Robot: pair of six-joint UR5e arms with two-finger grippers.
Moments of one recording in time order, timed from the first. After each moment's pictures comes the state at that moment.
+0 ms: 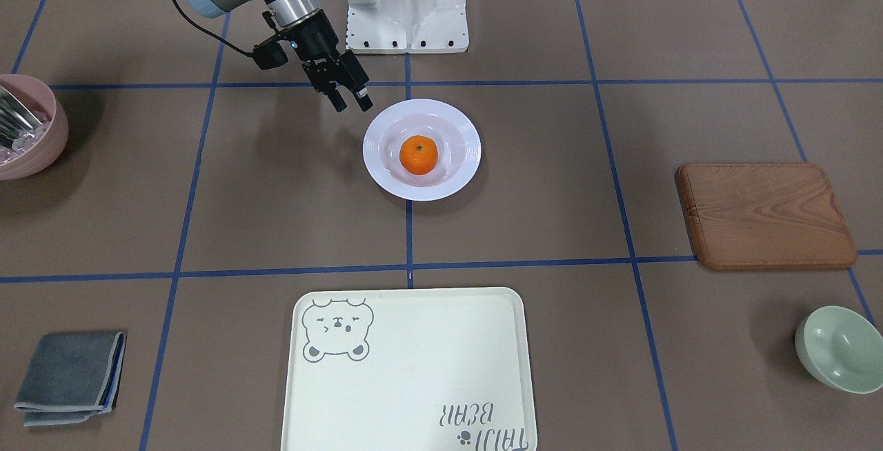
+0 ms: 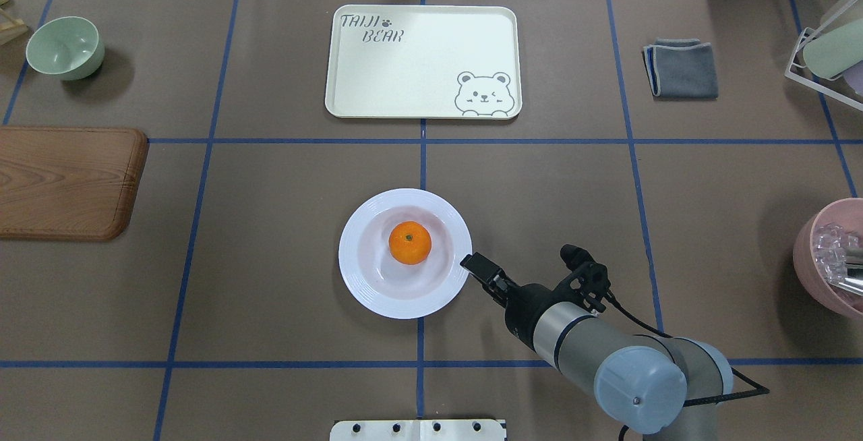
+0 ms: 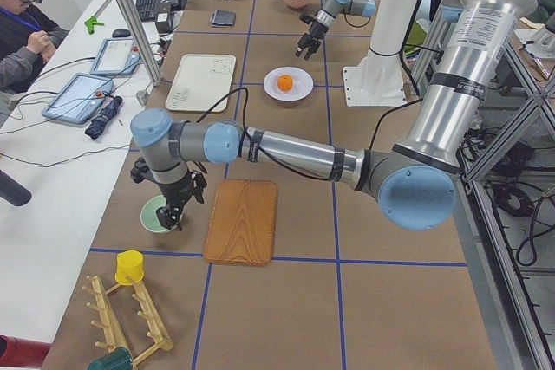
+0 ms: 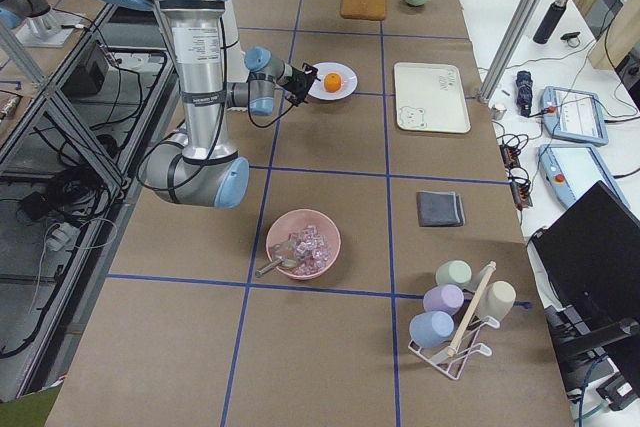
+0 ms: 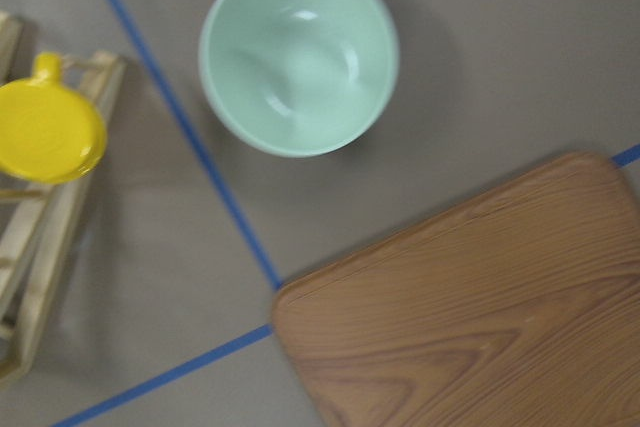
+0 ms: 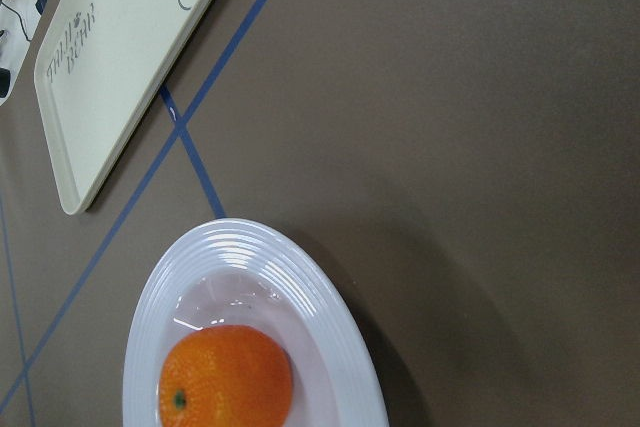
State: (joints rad) left arm -1.57 -1.90 -1.38 -1.40 -2.26 0.40; right arm 0.13 -1.33 1.87 -0.81 1.15 2.10
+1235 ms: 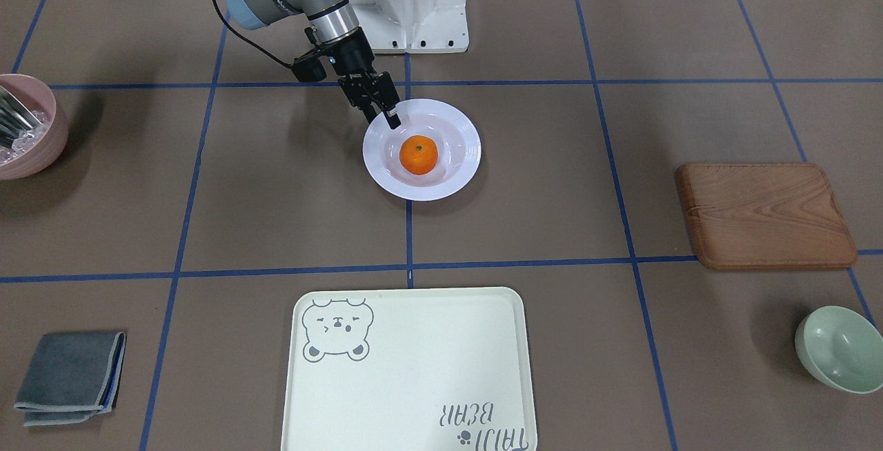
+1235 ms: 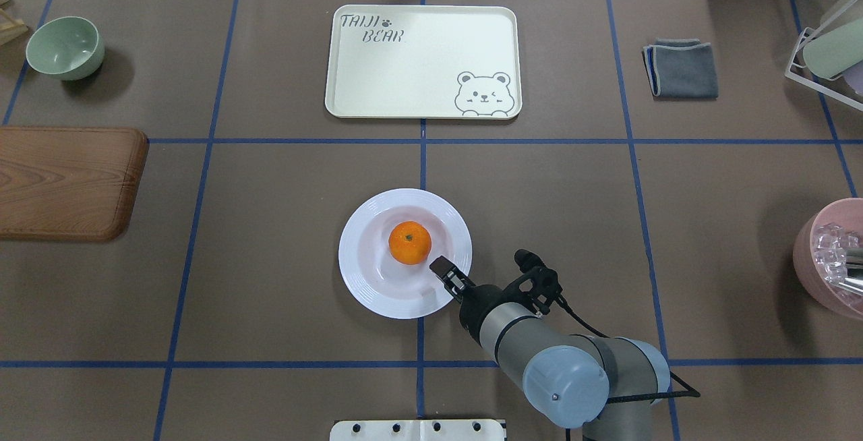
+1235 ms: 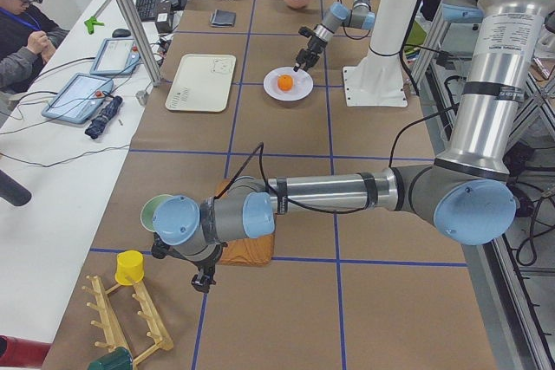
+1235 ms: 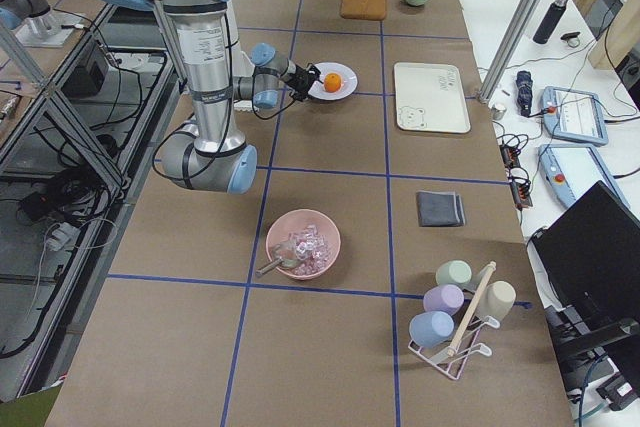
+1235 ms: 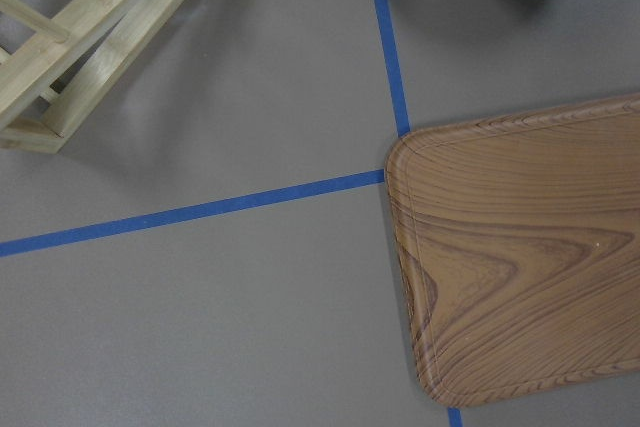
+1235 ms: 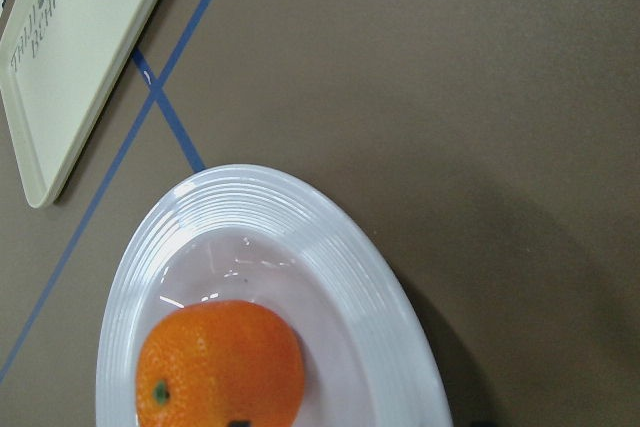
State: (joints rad) left arm -1.67 -1.75 -1.33 -1.46 -2.43 0.39; right arm 0.13 -1.18 1.73 -0.87 1.12 2.17
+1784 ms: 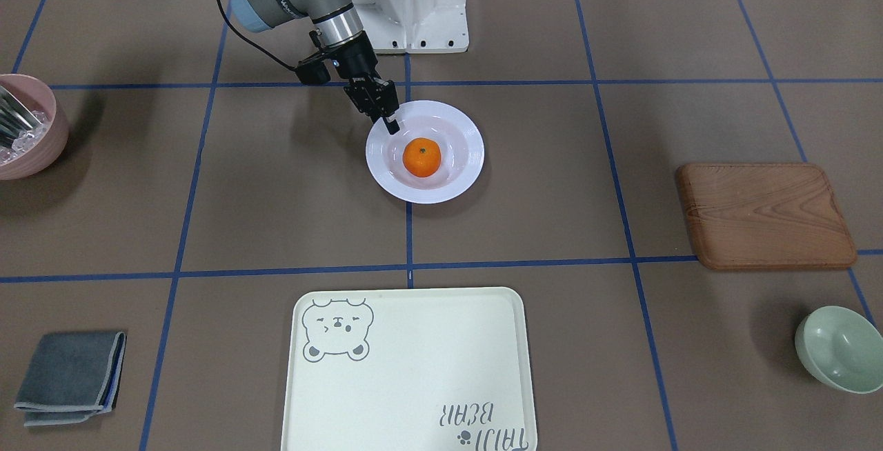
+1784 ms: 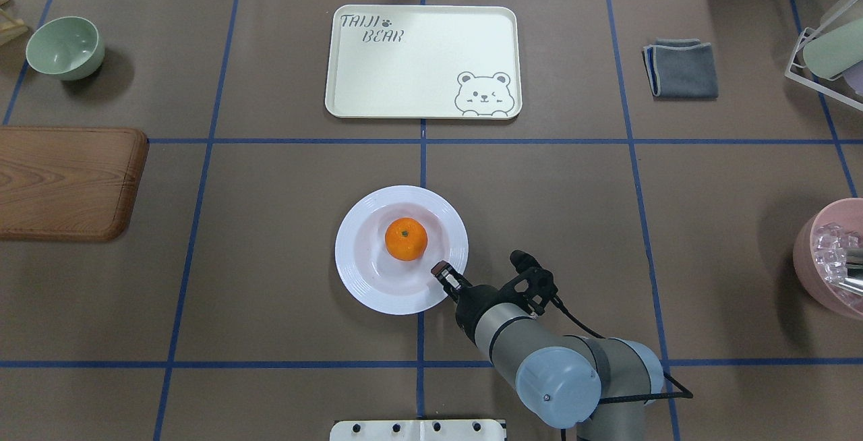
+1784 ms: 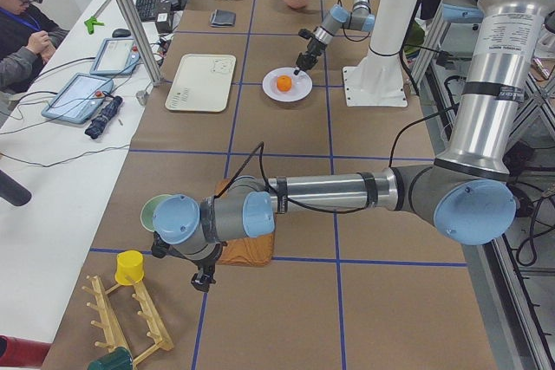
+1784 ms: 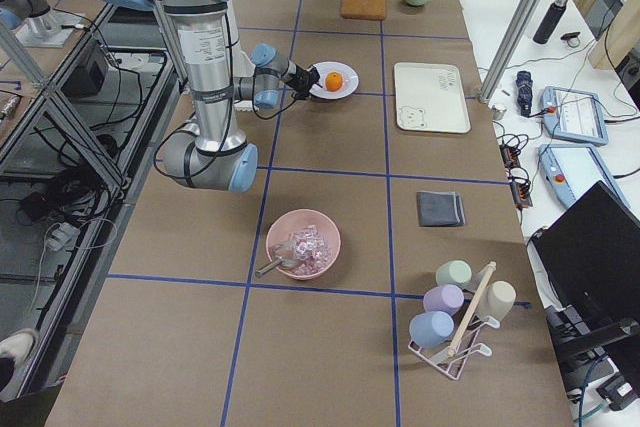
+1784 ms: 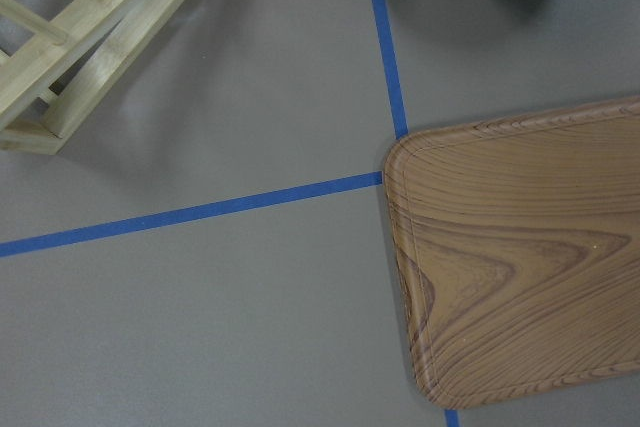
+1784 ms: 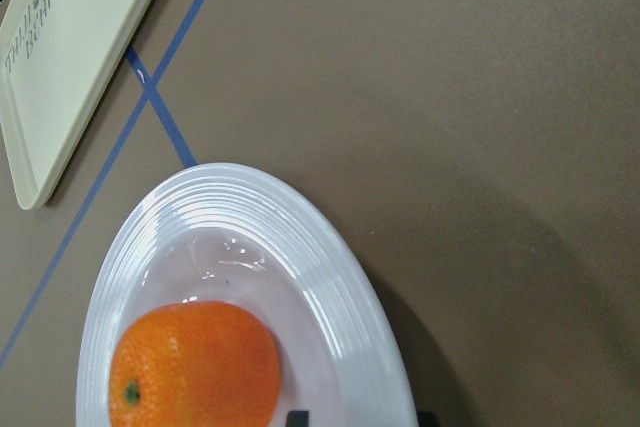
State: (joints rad) left arm -1.67 -1.75 -1.33 -1.46 -2.43 0.38; right arm 0.12 -1.17 1.71 -0.88 1.11 2.17
